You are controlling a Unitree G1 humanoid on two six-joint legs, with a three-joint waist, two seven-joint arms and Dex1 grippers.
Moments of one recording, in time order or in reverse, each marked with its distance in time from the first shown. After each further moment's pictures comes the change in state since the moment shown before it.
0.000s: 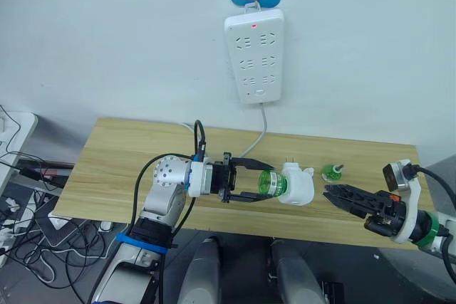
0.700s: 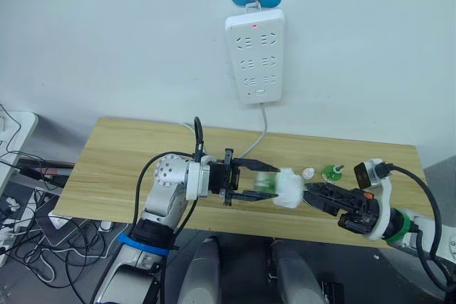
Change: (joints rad) left arm 0.008 -0.017 -0.001 -0.077 -0.035 0.020 0.001; right arm -0.113 0.135 0.132 0.019 0.000 0.000 0.004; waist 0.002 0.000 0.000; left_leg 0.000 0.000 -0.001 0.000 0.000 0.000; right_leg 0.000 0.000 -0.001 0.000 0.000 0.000
